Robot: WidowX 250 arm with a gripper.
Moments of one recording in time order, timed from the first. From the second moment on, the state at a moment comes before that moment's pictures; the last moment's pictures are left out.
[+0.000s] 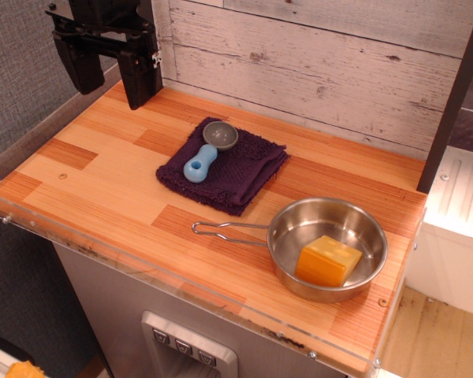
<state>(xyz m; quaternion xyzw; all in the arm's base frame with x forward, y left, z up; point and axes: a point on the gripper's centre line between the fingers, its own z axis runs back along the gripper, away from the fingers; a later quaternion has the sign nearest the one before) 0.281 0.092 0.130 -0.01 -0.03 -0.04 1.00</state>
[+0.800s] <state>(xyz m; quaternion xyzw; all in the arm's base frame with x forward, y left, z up) 0.276 0.008 0.113 -0.02 -0.01 -0.11 0.99</state>
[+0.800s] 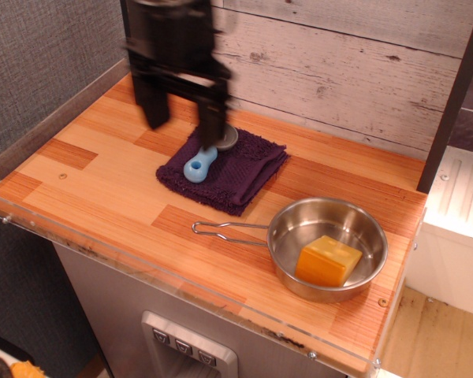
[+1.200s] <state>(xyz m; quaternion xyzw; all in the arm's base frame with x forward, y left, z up) 0.263 -0.083 0.100 0.01 -0.02 -0.18 0.98</state>
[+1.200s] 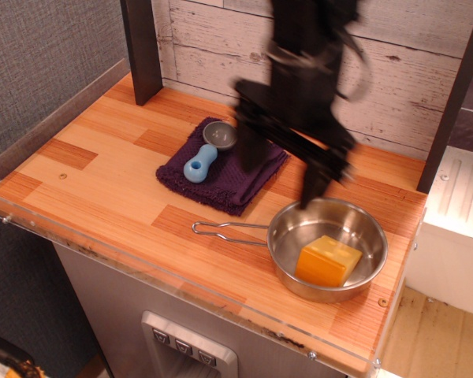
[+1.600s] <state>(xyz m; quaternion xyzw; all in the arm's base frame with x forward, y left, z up) 0.260 -0.104 0.066 0.01 -0.01 -0.13 0.99</state>
